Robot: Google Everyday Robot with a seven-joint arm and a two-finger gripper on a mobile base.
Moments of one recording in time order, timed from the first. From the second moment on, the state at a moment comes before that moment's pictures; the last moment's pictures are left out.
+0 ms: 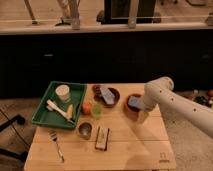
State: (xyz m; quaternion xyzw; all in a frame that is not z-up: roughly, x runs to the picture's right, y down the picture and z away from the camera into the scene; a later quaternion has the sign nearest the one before) arm 0.210 0.138 0.841 -0.28 -0.05 0.10 0.95
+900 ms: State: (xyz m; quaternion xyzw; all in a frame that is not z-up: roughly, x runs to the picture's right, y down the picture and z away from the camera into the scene) arm 0.219 0.111 0.850 -0.25 -0.08 0.13 0.96
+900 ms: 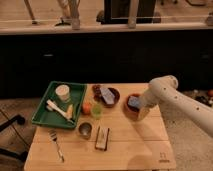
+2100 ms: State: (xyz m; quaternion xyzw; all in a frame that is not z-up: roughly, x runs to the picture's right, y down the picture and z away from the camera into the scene) arm 0.203 0.078 0.882 -0.24 -0.10 0.15 0.95
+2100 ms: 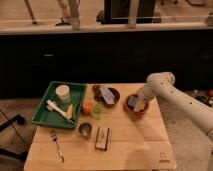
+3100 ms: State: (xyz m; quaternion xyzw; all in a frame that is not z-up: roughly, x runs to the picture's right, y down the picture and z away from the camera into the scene) arm 0.207 0.079 0.916 -0.25 -0.10 0.17 0.95
